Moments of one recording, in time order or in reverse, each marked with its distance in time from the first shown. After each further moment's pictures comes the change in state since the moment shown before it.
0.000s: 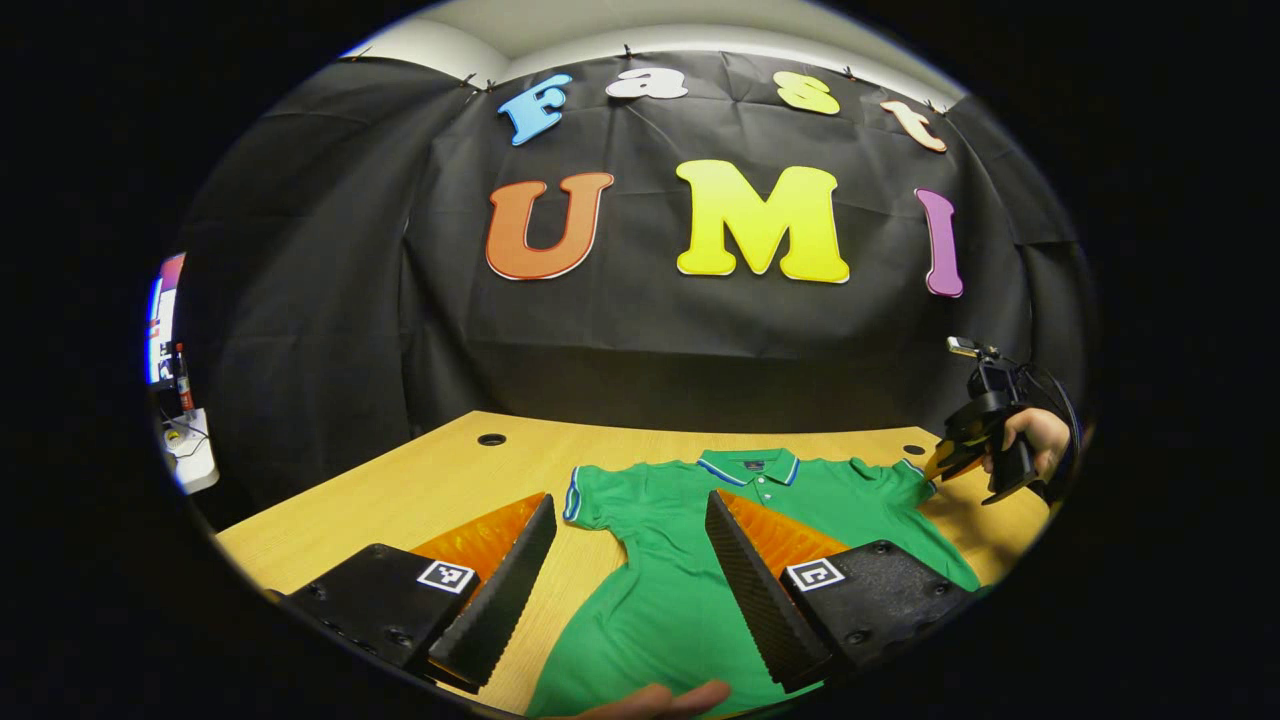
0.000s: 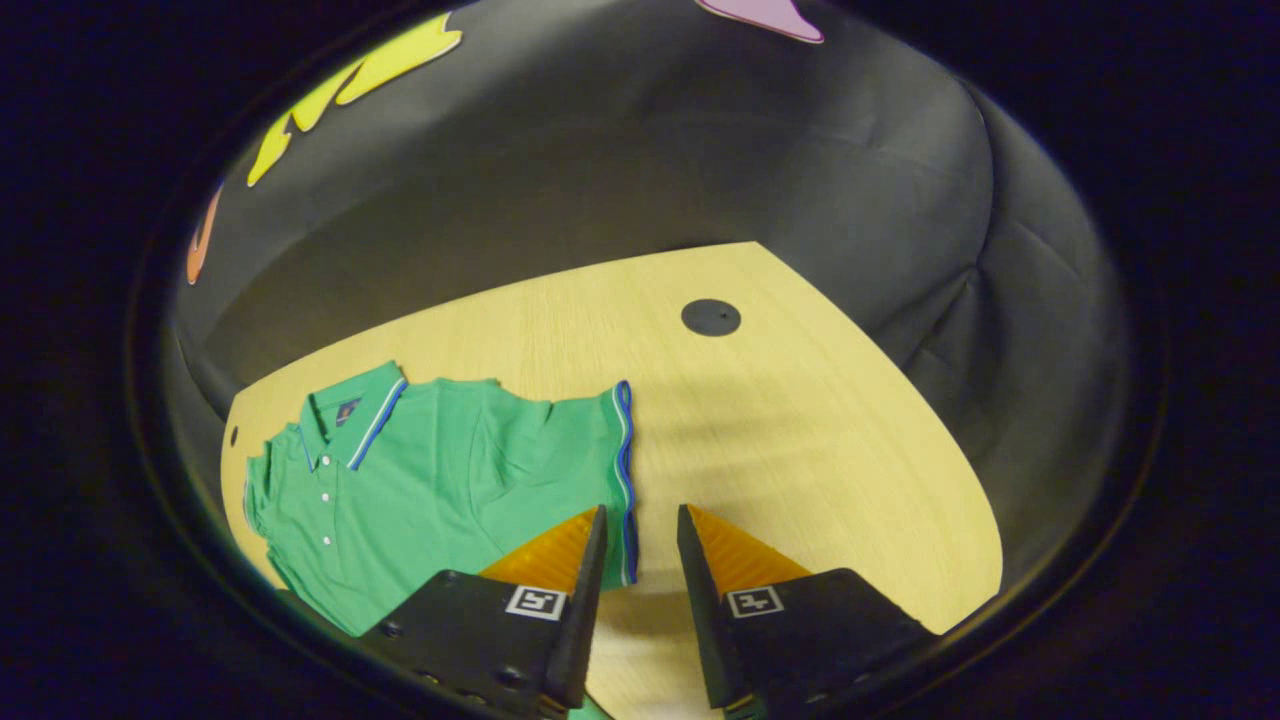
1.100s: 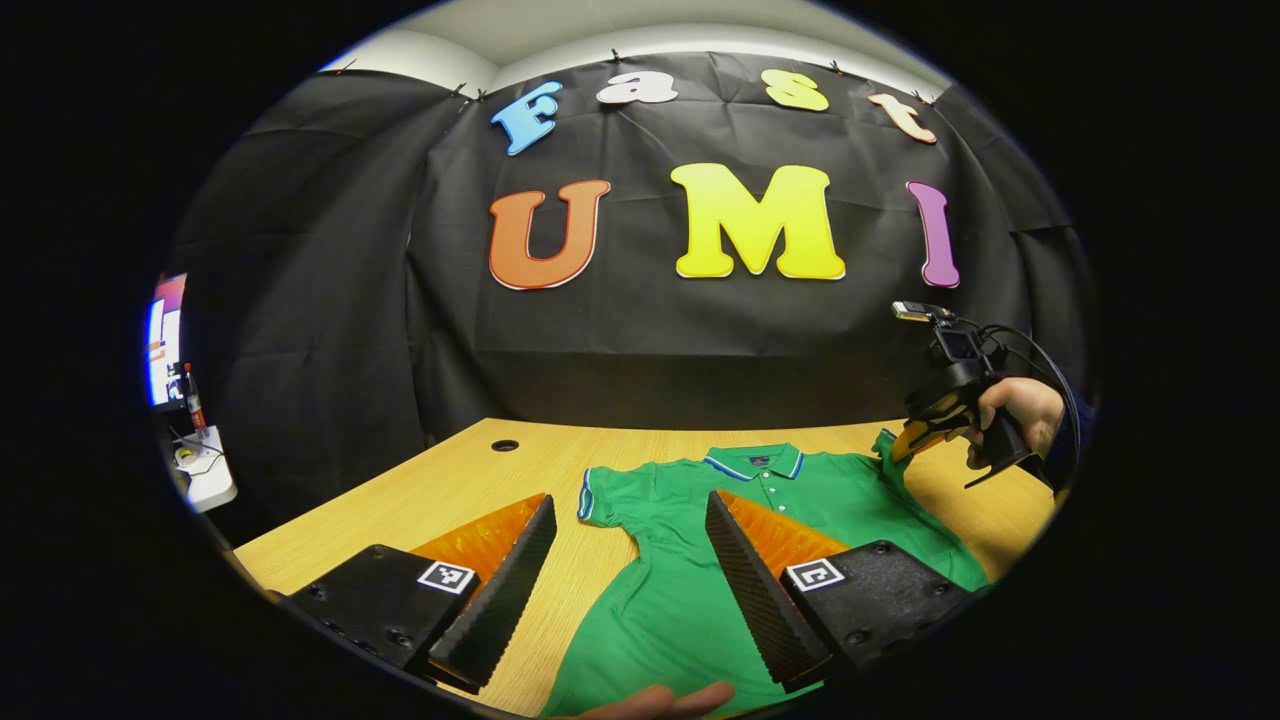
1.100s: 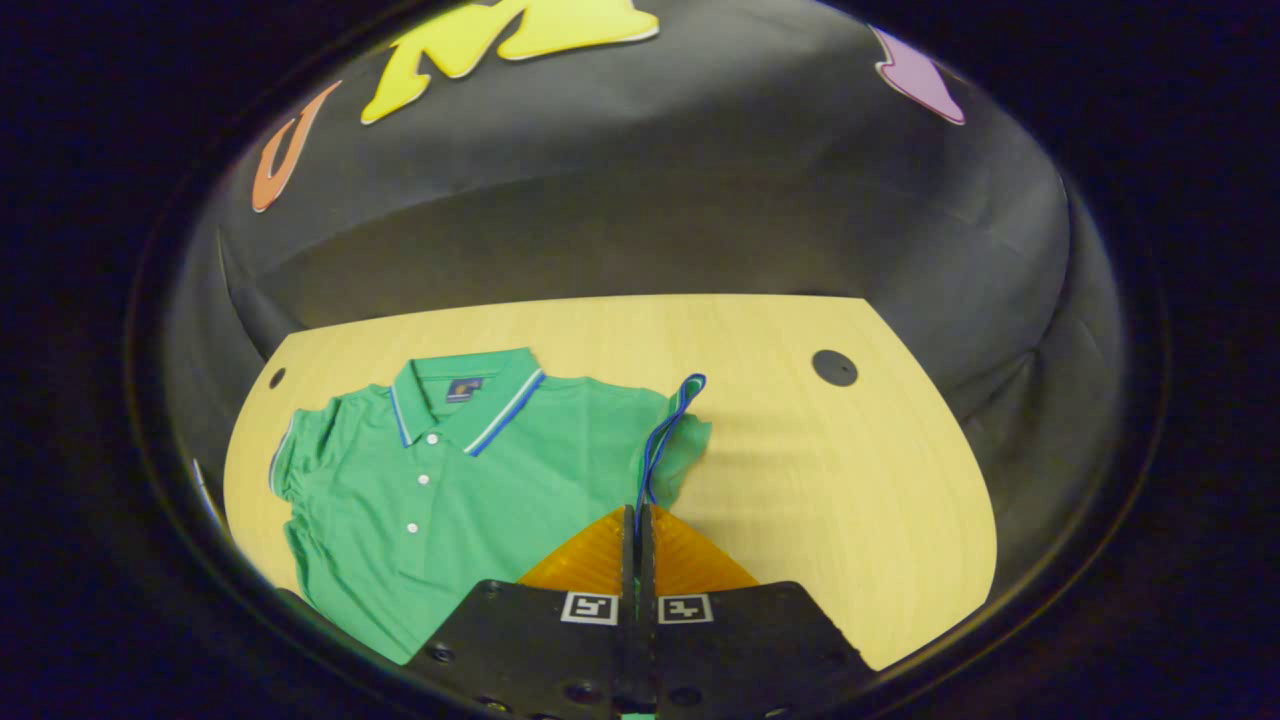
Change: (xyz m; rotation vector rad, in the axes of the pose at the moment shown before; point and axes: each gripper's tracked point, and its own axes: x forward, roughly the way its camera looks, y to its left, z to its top) left arm -0.019 0.013 0.003 0.026 0.010 0.035; right arm -0.042 0.115 0.003 -0.211 -0.044 0.140
